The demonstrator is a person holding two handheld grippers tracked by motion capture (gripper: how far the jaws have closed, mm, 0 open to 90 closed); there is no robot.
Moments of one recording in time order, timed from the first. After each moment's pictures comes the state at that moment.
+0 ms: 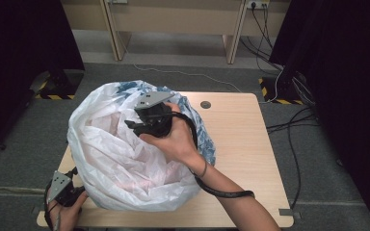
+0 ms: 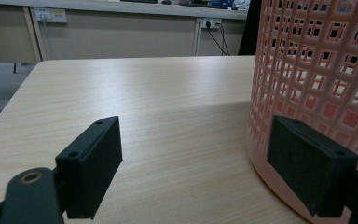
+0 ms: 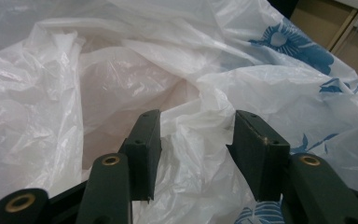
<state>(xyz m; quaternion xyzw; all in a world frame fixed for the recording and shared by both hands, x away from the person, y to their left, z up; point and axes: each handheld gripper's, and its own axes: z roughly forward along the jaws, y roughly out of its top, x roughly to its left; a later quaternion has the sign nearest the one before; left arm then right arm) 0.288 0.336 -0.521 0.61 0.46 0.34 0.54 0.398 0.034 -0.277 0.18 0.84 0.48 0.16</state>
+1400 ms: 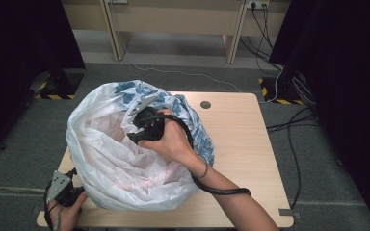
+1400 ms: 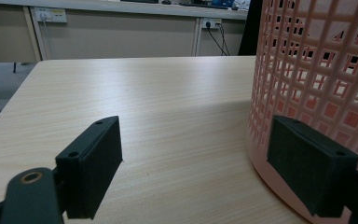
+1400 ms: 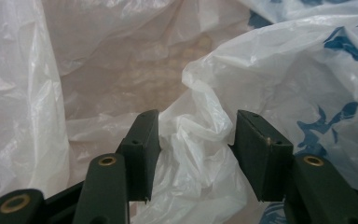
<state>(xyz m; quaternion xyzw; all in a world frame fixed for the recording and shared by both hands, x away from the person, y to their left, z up) 0.288 0.336 -0.521 0.61 0.46 0.34 0.54 0.410 0.053 -0.306 0.20 0.90 0.38 0.11</state>
